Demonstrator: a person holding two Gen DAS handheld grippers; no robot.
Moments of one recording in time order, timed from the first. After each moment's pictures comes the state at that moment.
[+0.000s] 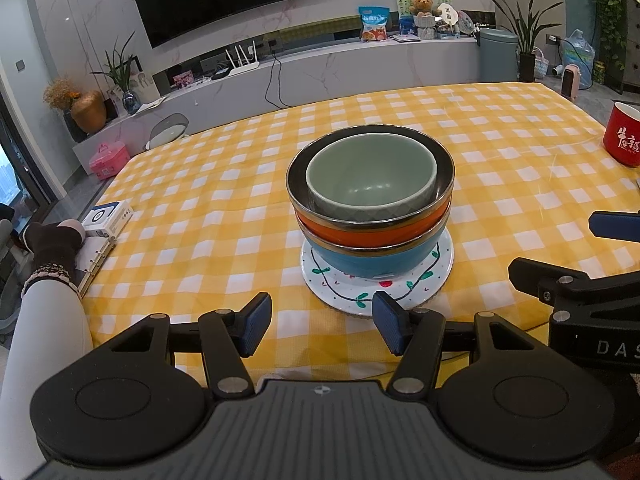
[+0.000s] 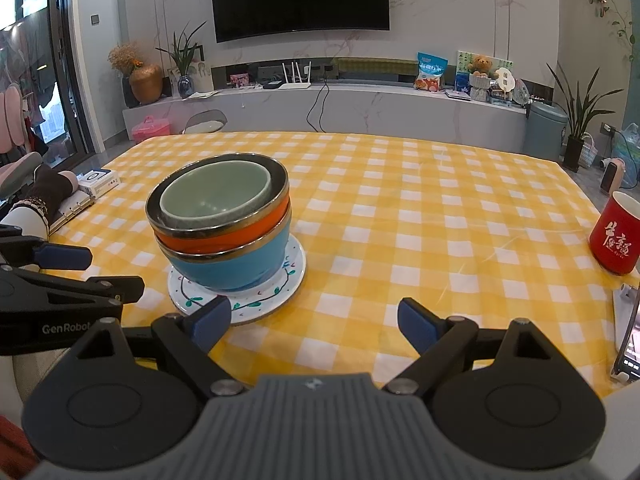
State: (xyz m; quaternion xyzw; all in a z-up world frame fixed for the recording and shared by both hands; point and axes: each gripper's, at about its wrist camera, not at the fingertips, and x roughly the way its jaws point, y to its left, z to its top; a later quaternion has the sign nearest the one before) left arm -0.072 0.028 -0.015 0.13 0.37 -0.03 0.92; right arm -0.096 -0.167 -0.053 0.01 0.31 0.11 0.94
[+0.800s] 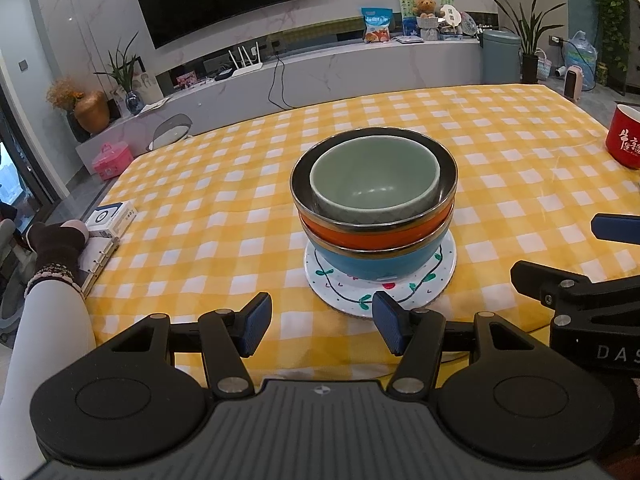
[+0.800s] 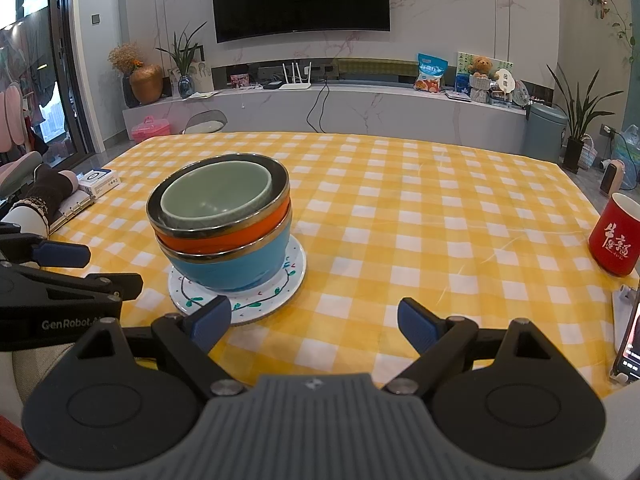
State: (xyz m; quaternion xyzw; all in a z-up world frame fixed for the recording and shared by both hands) left arm -0.074 0.028 -0.012 0.13 0.37 -0.02 0.92; right arm -0.097 -0.166 -0.053 0.01 0.31 0.11 0.94
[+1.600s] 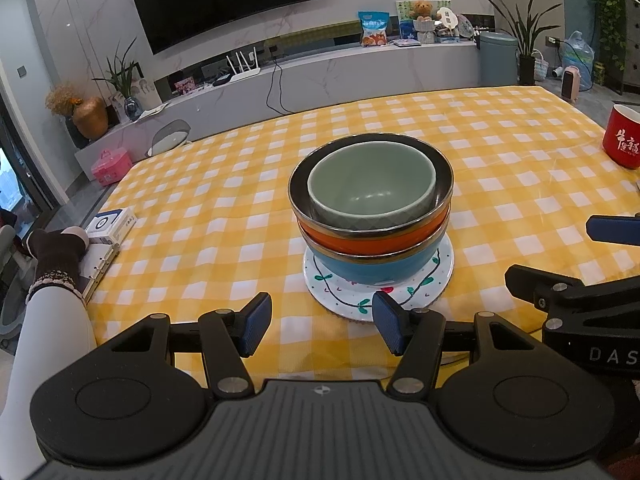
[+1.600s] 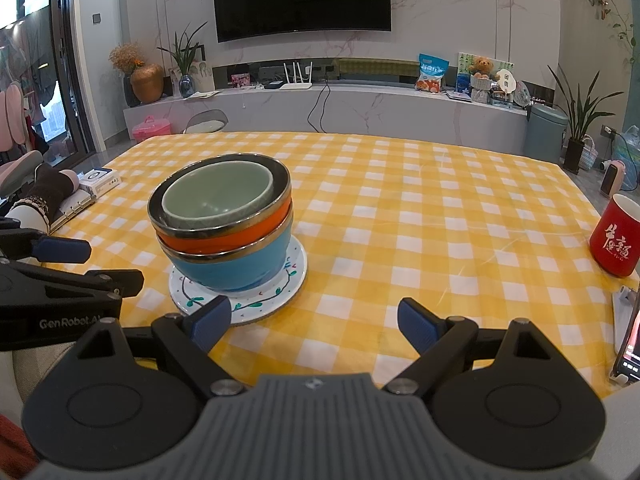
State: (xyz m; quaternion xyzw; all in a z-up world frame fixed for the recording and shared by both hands) left arm -0.075 0.027 -0.009 0.13 0.37 -0.02 0.92; right arm -0.097 -0.166 -0.053 0.00 0.31 0.11 0.94
